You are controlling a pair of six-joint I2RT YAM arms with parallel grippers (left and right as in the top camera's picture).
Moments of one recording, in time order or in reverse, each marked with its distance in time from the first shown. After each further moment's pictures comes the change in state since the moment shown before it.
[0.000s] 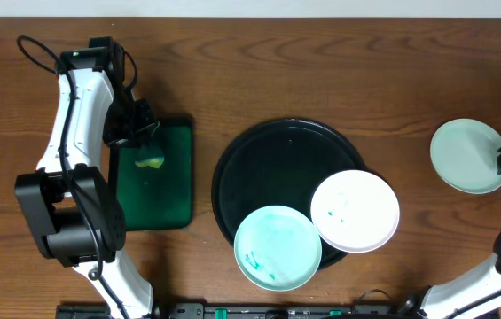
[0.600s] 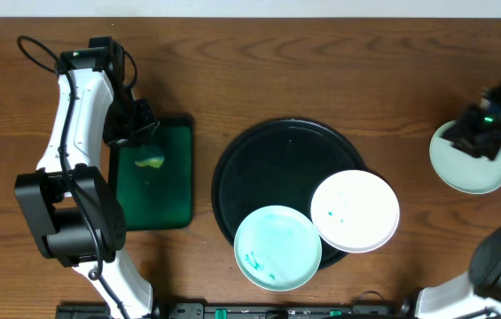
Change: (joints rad) left arm 0.000 0.000 0.000 0.006 0.000 0.000; right arm 0.302 -0.193 -0.001 -0.100 -0.367 -0.277
